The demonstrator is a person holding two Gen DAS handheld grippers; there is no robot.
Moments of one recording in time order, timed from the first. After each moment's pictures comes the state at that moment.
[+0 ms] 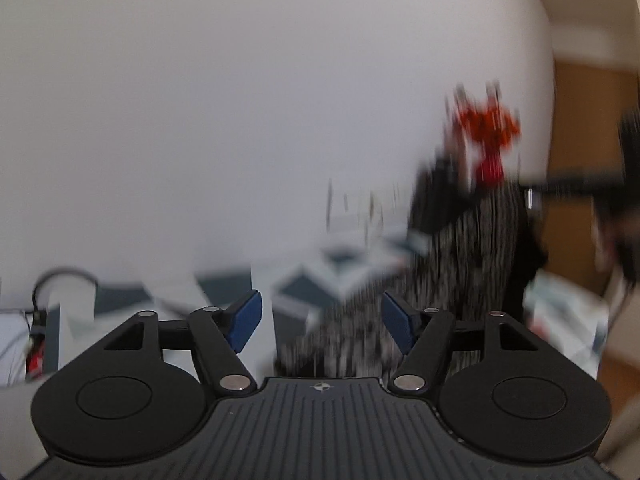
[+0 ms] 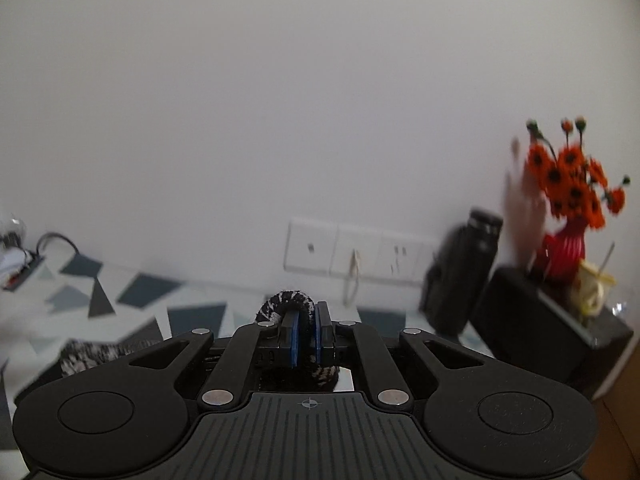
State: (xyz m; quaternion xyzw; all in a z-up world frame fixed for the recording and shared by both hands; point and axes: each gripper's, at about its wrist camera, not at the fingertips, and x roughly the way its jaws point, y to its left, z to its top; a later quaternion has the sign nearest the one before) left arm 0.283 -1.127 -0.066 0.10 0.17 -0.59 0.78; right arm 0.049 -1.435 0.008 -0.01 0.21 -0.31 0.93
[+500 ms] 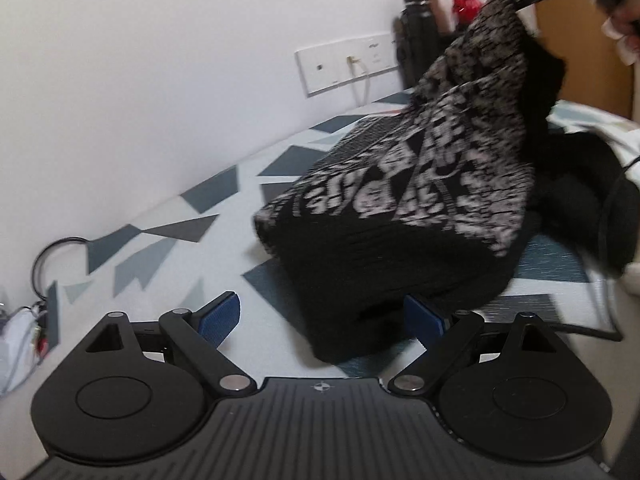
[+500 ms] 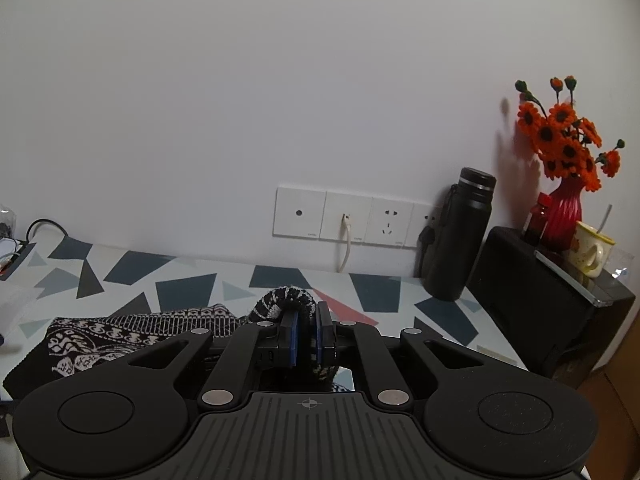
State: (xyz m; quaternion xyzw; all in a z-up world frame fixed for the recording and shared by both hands) left arm 0.259 -1.155 -0.134 0.28 0.16 -0.55 0.77; right arm 0.037 -1.440 -0.009 0.02 0.23 -0.32 0.92
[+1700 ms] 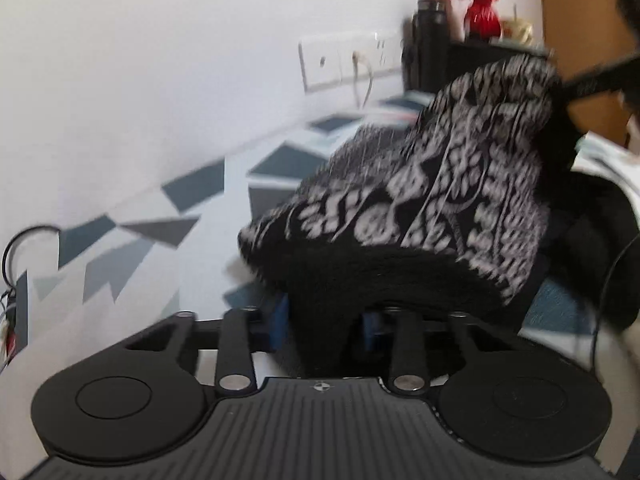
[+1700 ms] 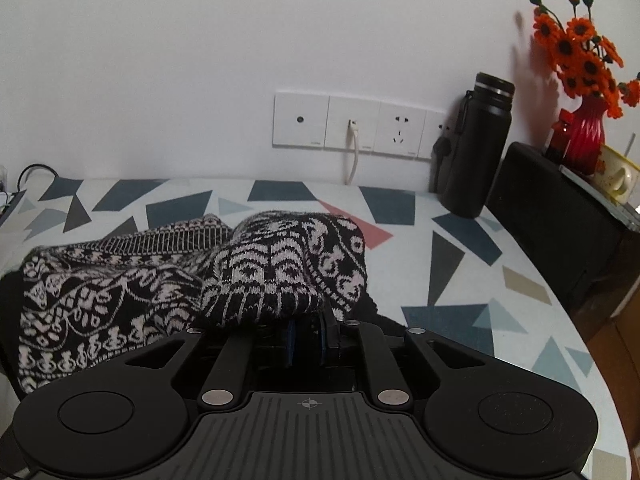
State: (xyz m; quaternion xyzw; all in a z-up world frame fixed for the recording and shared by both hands) left arm 0.276 -1.183 -0.120 0.23 0.21 -0.57 0.76; right arm 0.044 -1.467 -0.074 0.08 0.31 -0.31 0.89
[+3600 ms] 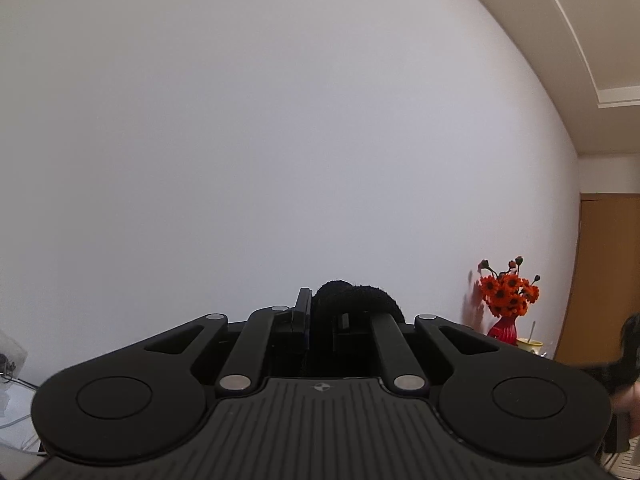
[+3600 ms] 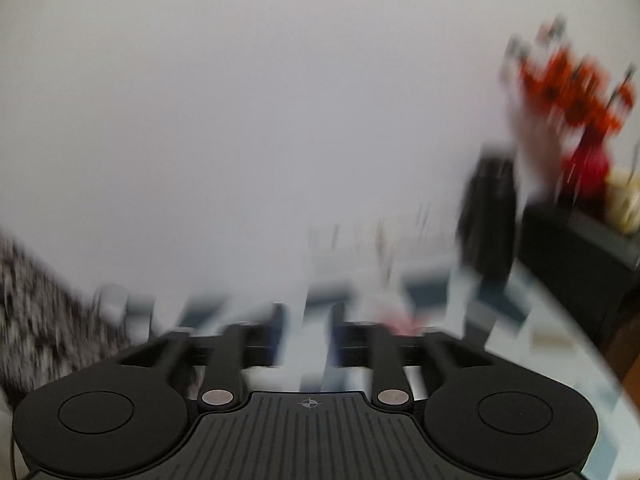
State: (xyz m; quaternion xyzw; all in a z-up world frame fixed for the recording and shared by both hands) left arm 0.294 -1.080 0.080 -0.11 0.04 -0.53 0.84; right arm 0.001 -1.470 0.004 0.16 0.20 -0.23 0.94
